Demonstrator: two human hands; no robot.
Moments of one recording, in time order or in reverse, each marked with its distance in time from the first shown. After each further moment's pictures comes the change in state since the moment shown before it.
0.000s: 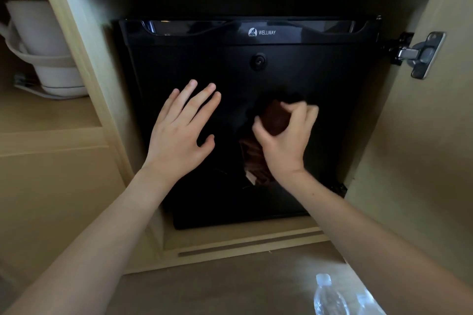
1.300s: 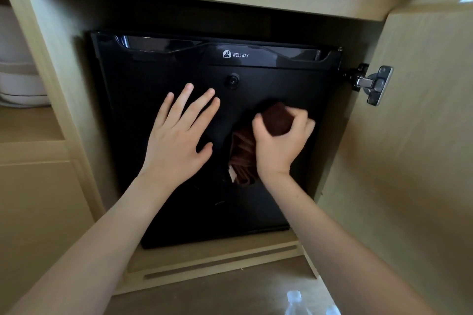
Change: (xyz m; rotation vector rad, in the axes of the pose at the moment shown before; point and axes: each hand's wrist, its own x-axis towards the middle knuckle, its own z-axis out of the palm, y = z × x) left_hand 0.029 0.035 0.008 0.025 -0.012 -0.038; right_hand 0.033 -0.003 -0.015 0.114 0.247 0.173
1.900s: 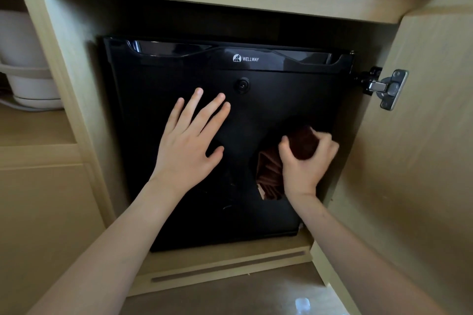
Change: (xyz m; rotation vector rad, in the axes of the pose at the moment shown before) left_hand -0.001 0.001 0.004 -0.007 0.001 -0.006; right_hand -0.002 0.037 -0.034 -0.076 -0.067 0.048
